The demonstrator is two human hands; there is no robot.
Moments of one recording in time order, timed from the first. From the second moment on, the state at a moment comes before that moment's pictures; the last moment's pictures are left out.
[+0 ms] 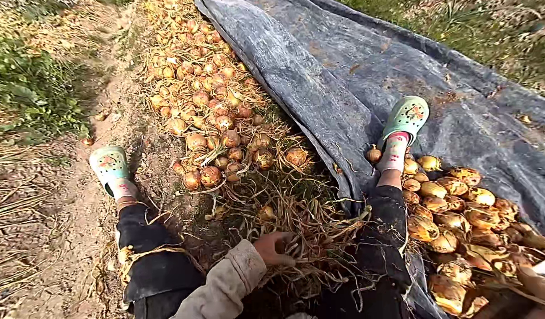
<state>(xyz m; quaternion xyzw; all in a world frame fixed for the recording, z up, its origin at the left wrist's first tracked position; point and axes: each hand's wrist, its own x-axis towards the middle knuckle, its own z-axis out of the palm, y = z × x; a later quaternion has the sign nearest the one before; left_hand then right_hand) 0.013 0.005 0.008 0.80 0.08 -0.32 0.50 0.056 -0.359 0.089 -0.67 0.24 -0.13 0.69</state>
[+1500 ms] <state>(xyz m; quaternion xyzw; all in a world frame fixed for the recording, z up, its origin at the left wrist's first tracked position) -0.041 -0.027 0.029 0.72 0.02 -0.30 0.62 -0.009 -0.244 0.024 -0.67 0.08 0.24 0.70</state>
